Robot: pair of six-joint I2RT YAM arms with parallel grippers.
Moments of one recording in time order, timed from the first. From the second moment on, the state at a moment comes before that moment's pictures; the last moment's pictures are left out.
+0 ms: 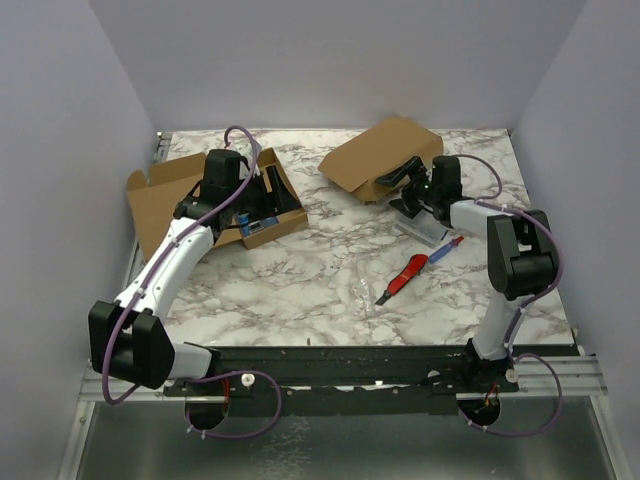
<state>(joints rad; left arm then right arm) -0.27 1.34 1.14 -0.43 0.43 -0.55 0.15 1.88 1.09 0.23 -0.38 1.04</state>
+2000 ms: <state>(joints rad) -0.46 1.88 1.37 0.02 0.17 -0.69 0.20 1.92 1.59 -0.07 -0.39 1.10</state>
